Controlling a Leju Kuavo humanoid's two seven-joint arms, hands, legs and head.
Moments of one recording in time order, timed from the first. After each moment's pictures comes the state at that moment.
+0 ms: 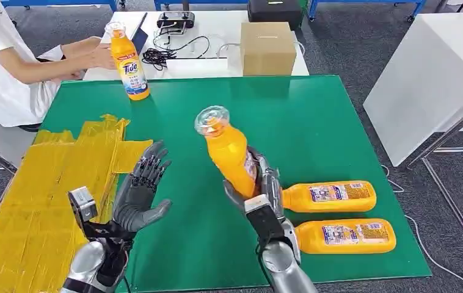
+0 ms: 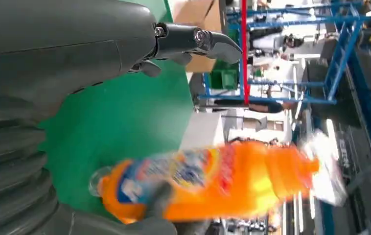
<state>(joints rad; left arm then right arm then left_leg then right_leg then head) -0.10 -0.09 -0.24 -1.50 0.15 -0.29 -0.38 -0.14 0.25 0.28 -1.26 0.36 -0.28 -0.53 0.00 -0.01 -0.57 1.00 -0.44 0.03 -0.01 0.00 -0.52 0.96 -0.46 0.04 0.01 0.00</state>
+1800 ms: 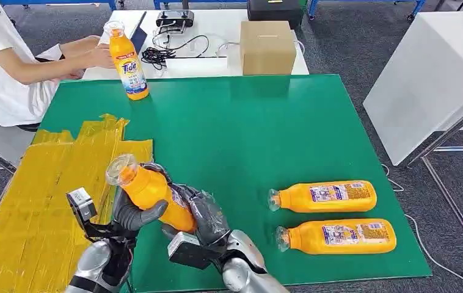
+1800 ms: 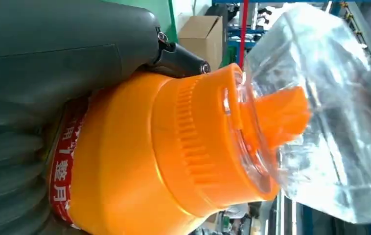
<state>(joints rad) -0.10 -0.10 -0.22 -1.43 0.16 -0.17 -0.43 -0.22 0.26 0.67 -1.06 0.48 -0.24 -0.49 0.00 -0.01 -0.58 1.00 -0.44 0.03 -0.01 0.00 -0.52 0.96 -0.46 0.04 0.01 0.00</state>
